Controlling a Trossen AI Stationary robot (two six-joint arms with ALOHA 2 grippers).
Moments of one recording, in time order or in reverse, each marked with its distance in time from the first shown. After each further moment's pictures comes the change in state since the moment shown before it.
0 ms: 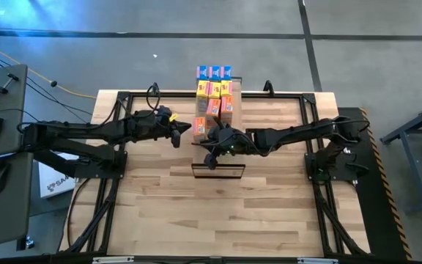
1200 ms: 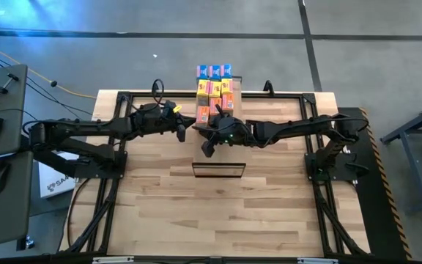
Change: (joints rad) left arm 0.116 0.123 0.000 0.176 0.132 0.071; right arm -0.092 0.012 0.000 0.069 0.007 0.026
